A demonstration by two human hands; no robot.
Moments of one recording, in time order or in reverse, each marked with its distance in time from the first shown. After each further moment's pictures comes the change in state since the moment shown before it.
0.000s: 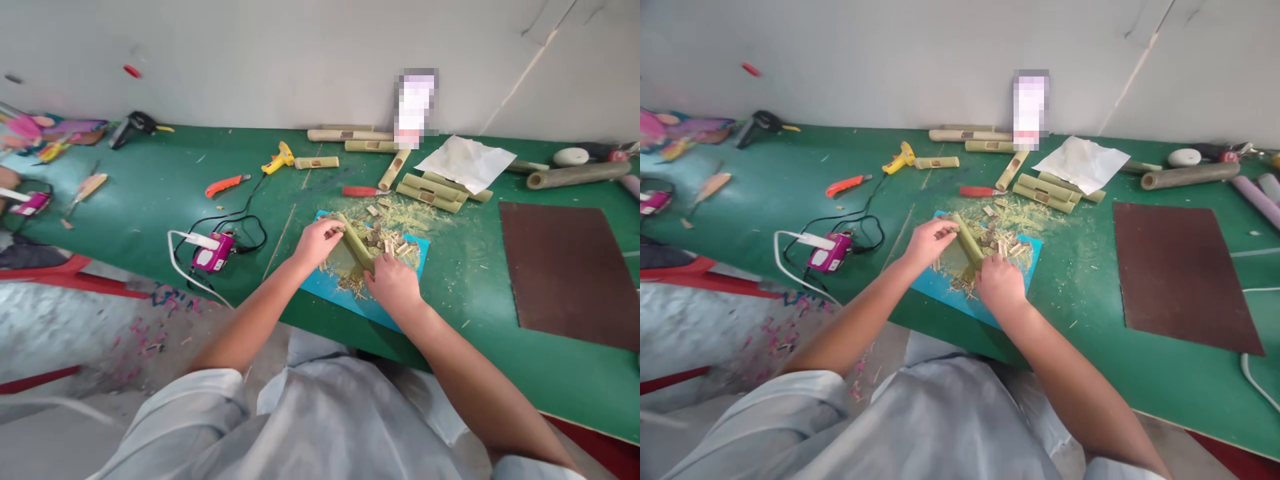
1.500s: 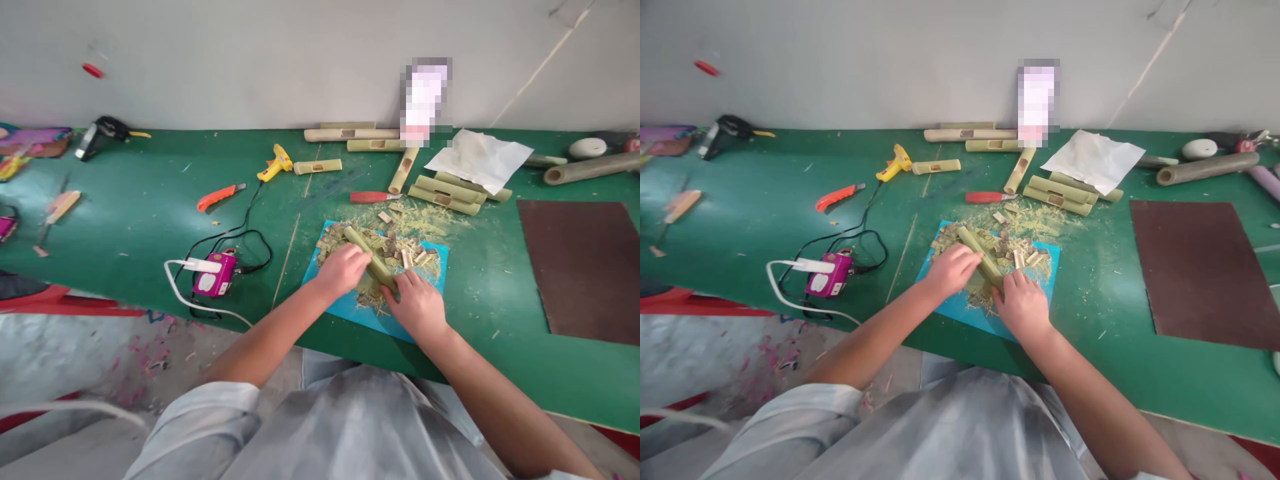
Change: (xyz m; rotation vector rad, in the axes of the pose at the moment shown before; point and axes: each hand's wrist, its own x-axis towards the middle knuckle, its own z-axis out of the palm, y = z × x) left_hand -0.016 0.011 0.007 0.218 -0.177 0.415; right_hand -0.013 -0.002 0.023 -0.001 0.221 0.037
